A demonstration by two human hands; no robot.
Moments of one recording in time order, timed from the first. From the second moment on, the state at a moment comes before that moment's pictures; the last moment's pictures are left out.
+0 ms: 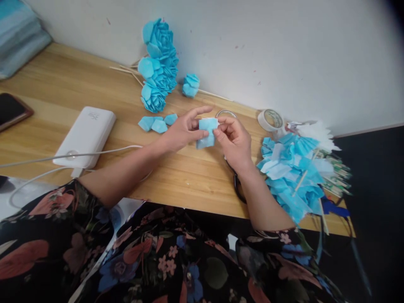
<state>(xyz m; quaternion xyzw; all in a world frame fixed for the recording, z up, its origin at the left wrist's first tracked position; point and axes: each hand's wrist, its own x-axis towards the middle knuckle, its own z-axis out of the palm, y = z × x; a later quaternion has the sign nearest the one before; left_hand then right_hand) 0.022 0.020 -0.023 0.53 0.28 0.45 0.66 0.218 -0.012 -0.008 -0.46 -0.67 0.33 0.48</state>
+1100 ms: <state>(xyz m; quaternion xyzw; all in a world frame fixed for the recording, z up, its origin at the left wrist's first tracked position) 0.021 0.010 -0.013 0.60 0.33 0.39 0.62 0.222 -0.011 -0.006 -0.47 -0.61 0.42 0.47</state>
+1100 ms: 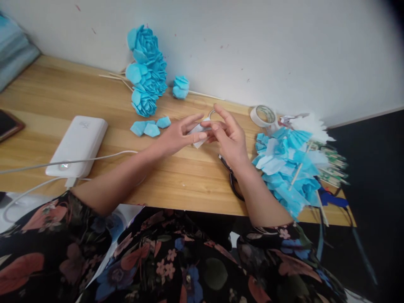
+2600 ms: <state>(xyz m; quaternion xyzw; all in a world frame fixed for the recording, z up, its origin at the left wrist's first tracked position) 0.017 0.011 0.000 0.50 0.39 0.48 0.60 0.225 -0.004 -0.011 -0.48 -0.61 0.44 0.45</state>
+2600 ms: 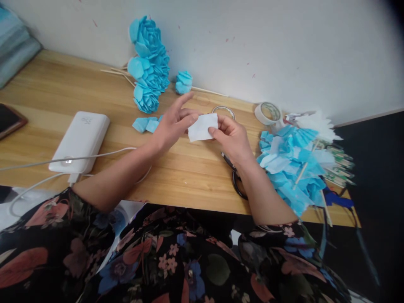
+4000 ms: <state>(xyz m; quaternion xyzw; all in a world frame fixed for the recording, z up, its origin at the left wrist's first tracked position) 0.014 0.014 0.003 0.44 0.38 0.36 0.72 0.224 -0.008 -0.005 -0.48 -0.67 0.33 0.47</state>
